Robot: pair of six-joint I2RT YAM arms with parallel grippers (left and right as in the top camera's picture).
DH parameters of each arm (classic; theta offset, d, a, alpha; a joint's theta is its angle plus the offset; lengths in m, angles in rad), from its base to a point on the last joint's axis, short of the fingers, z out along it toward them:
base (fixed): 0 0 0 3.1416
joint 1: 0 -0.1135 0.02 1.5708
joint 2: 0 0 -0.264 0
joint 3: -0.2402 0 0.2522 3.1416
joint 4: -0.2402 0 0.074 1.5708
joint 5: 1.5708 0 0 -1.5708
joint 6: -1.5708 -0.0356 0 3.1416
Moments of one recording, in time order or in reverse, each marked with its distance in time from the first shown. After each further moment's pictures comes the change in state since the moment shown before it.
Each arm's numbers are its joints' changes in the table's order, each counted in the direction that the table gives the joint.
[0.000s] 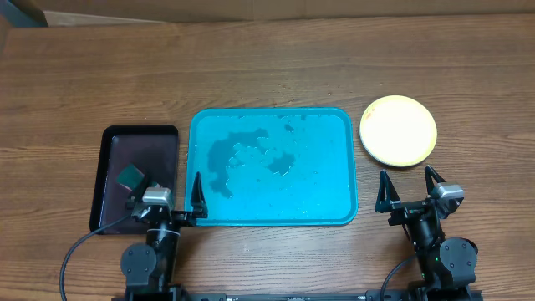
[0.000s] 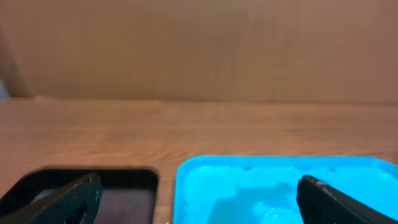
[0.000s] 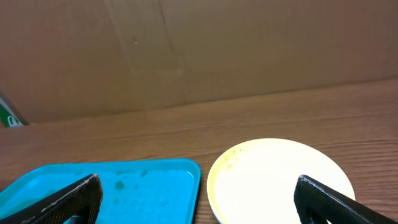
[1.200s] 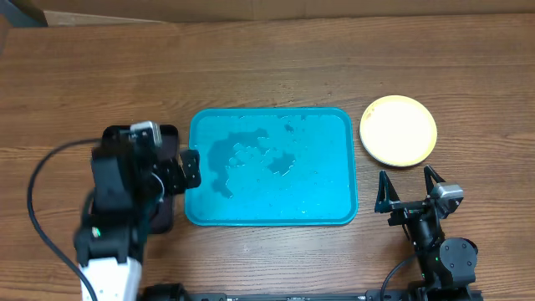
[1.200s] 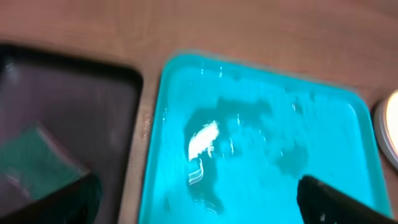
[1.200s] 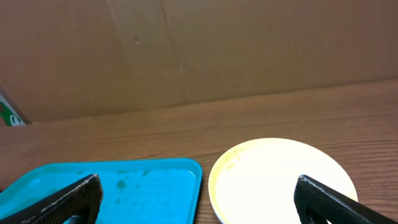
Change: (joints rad) left arm -0.040 0.840 -0.787 -0.656 0.106 0.130; right arm 0.000 0.000 0.000 0.000 -0.007 0.000
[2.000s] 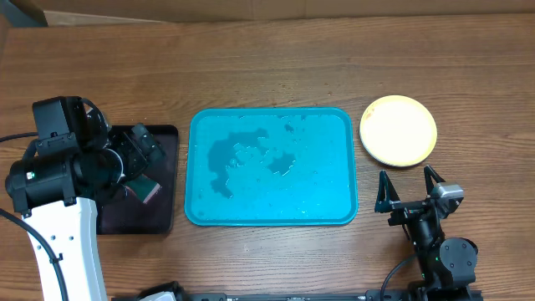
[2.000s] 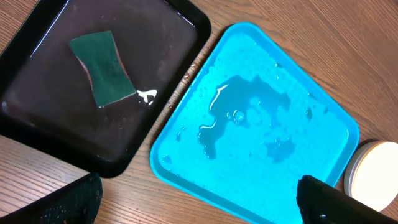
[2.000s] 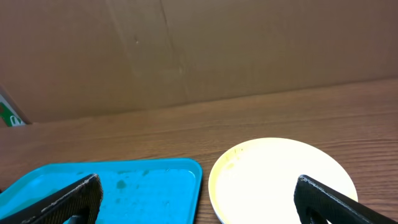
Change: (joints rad) left arm -0.186 0.346 -0.589 -0.654 0.006 0.237; right arm 0.000 0.001 0.000 -0.001 0.000 -0.004
